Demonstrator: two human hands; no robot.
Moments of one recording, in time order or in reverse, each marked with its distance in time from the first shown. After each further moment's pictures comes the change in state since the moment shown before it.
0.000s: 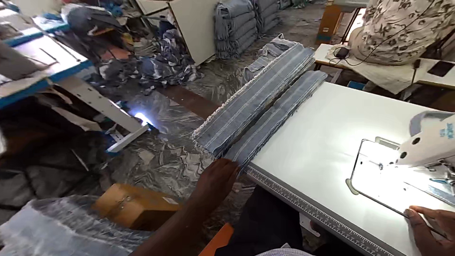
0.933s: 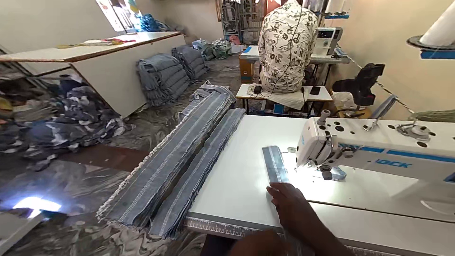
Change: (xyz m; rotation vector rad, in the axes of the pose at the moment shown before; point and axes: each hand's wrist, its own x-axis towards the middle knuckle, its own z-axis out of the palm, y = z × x) left_hand 0.013 0.194 0.023 -0.780 -0.572 0.422; right_hand 0.035 -0.119 0.050 0.125 -0.163 -0.259
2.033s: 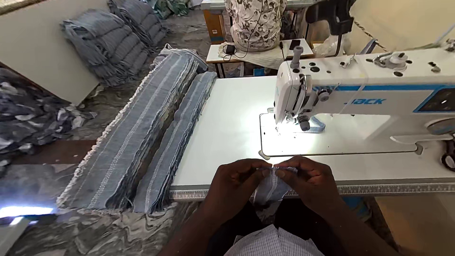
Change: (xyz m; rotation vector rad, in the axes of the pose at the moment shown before) left_hand 0.044 0.005 -0.032 -0.321 0.214 0.129; right_hand -0.058 -0.034 -0.071 0.919 0.389 0.167
